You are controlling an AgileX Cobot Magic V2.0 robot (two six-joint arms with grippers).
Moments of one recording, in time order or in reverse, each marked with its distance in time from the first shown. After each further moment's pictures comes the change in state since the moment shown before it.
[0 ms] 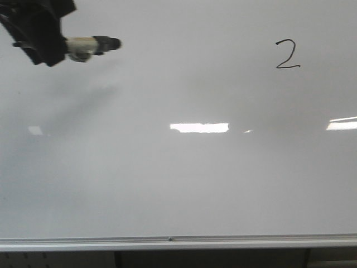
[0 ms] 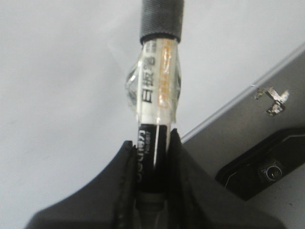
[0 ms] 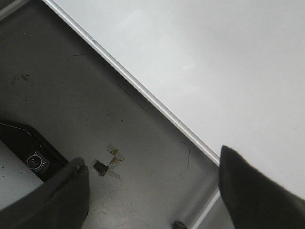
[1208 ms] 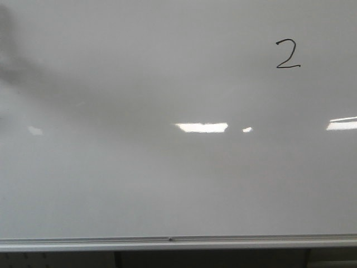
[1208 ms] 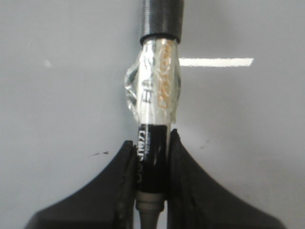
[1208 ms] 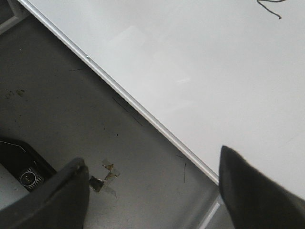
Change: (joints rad) left arm 0.445 0.075 0.641 -0.103 -1.584 -0.149; right arm 0.000 0.000 0.000 0.000 -0.058 0.006
